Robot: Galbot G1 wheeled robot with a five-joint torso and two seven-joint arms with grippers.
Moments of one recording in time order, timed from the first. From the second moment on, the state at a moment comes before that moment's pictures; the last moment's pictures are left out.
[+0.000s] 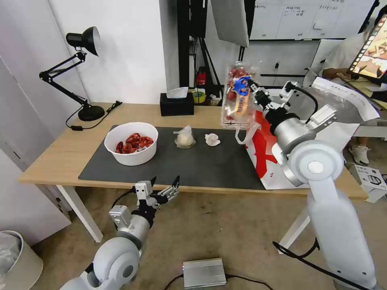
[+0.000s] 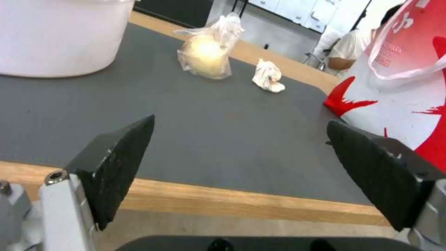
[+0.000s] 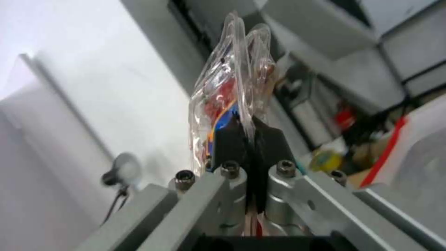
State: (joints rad) left arm 1.31 -1.00 -0.13 -2.15 -0.80 0.08 -0.35; right arm -0.72 1.18 0.38 2.08 1.16 -0.29 0.44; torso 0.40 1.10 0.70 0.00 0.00
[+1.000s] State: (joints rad) left arm 1.31 -1.02 -0.13 -2.15 -0.80 0.08 -0.36; right arm -0.71 1.17 0.44 1.97 0.75 -0.14 0.46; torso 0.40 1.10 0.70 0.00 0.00
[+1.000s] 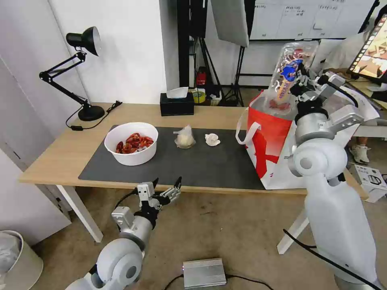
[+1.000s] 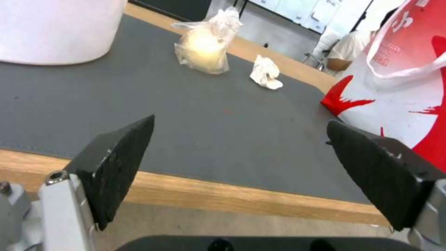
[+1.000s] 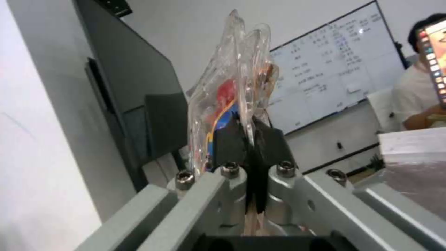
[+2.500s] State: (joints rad) left arm 1.33 -1.02 -0.13 -2.15 -0.78 0.08 -0.36; right arm -0.82 1.19 0.48 2.03 0.88 -0.18 0.51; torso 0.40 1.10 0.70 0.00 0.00
